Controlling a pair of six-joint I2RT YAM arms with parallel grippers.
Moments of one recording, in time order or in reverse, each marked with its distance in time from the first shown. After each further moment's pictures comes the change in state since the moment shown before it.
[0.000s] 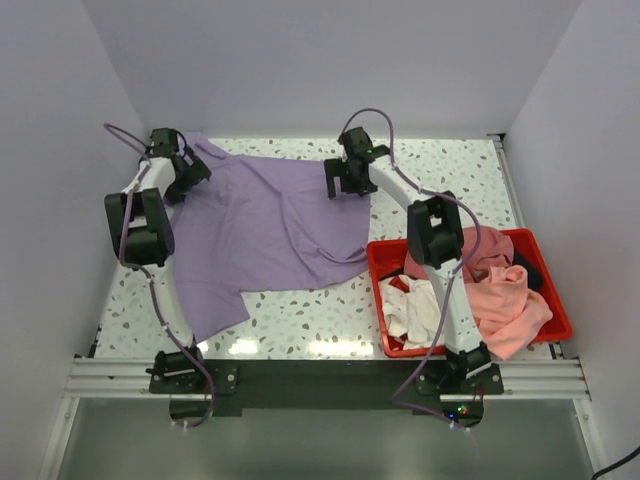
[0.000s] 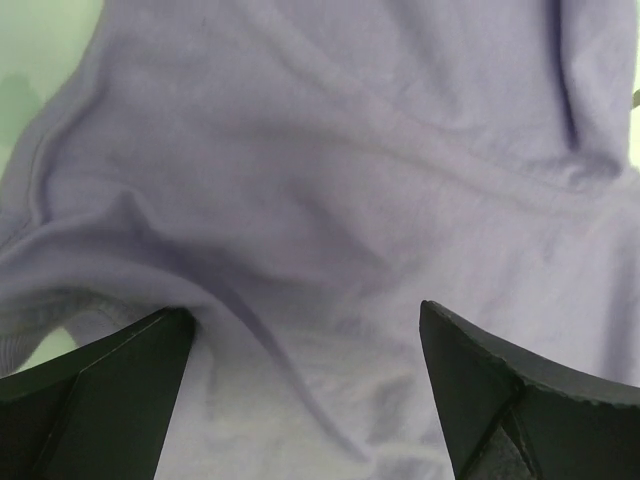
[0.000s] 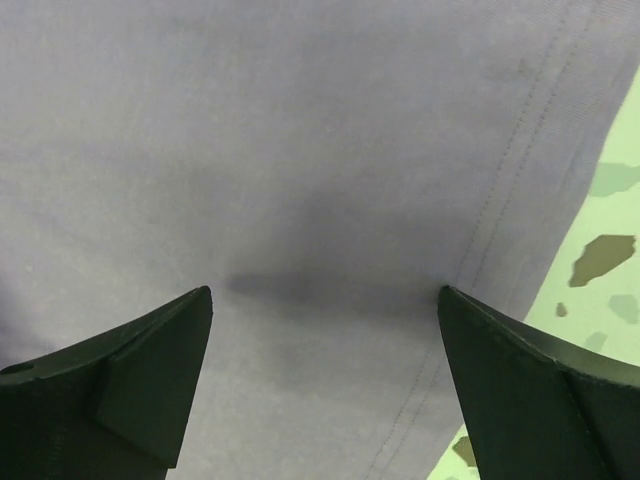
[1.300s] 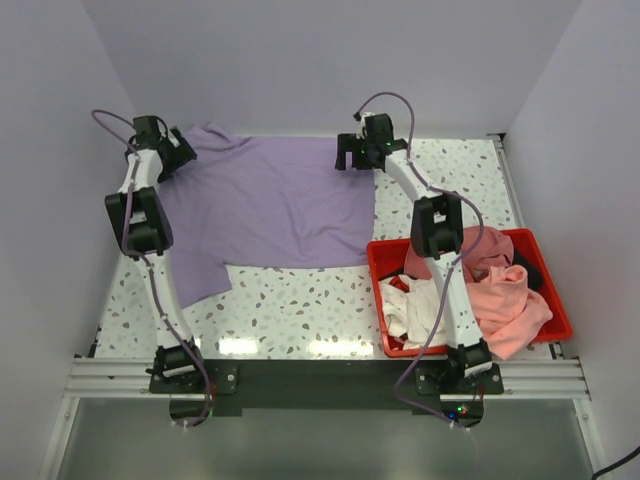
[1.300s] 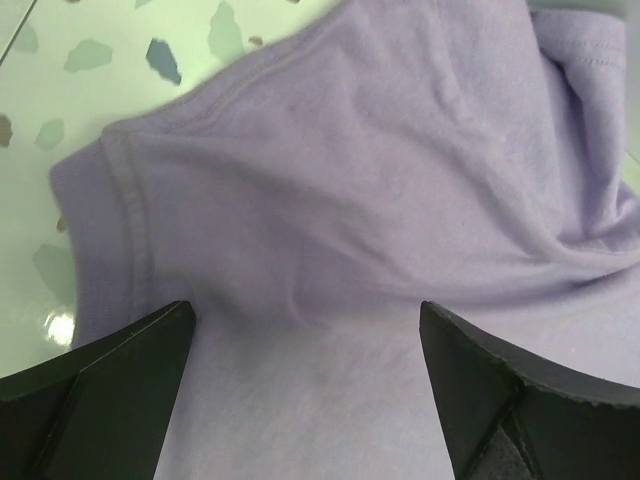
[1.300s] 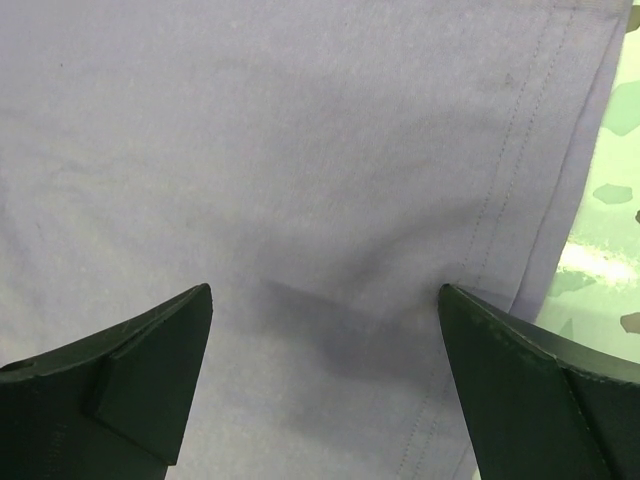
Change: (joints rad) left arm 0.085 0.276 0.421 0.037 0.131 0.131; right arm -0.135 0.201 0.270 0.221 -0.185 -0.049
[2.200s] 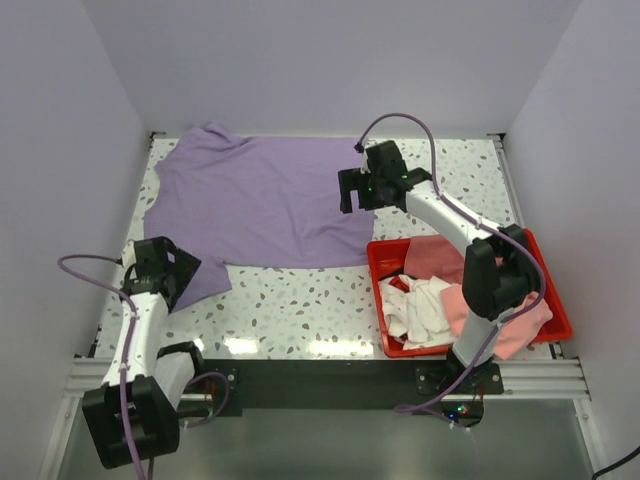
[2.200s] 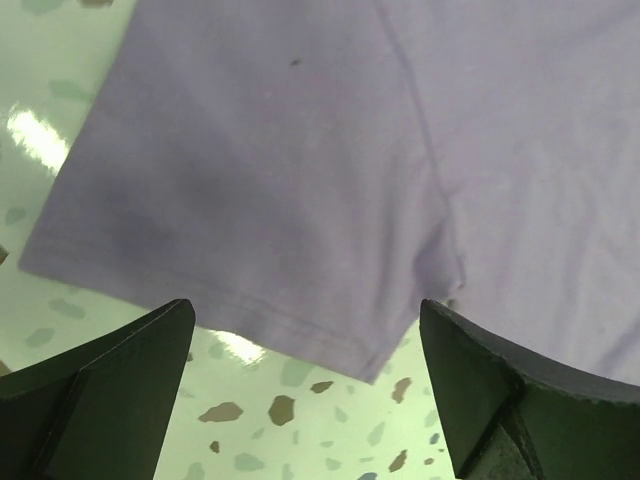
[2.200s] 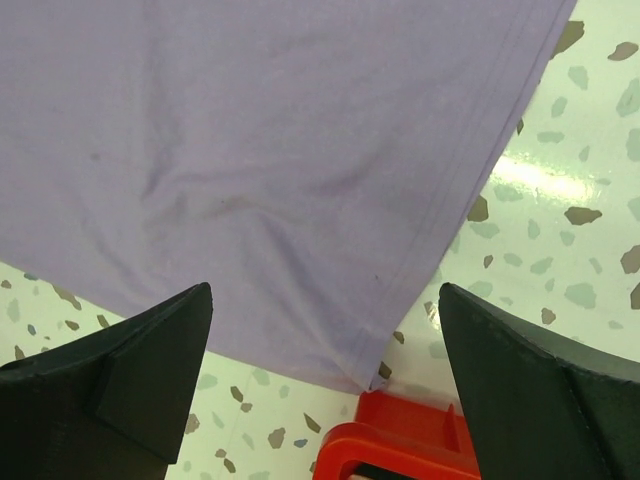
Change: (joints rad) left arm -0.021 -1.618 -1.649 -0.089 -0.199 -0.386; right arm 0.170 -0.875 -0.972 0.000 0.131 0.031
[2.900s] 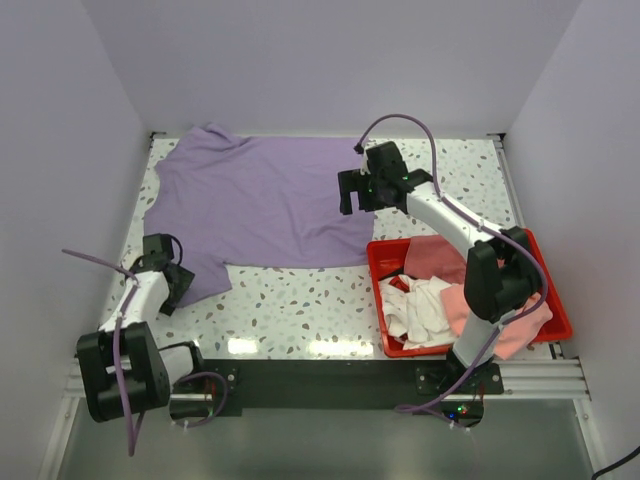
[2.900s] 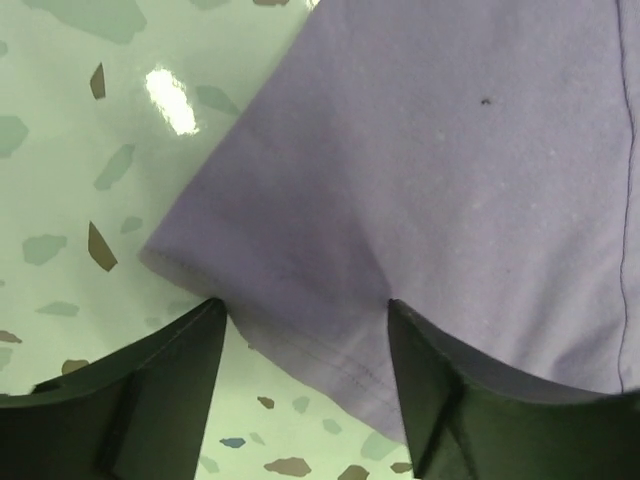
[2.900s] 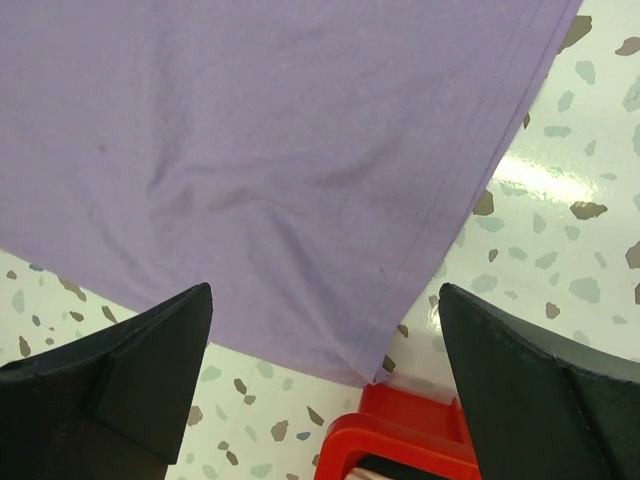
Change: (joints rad) left arm 0.004 0.251 -0.016 -0.015 -0.178 -0.069; right arm 0.002 -0.017 -0.023 -0.003 -0.006 0.000
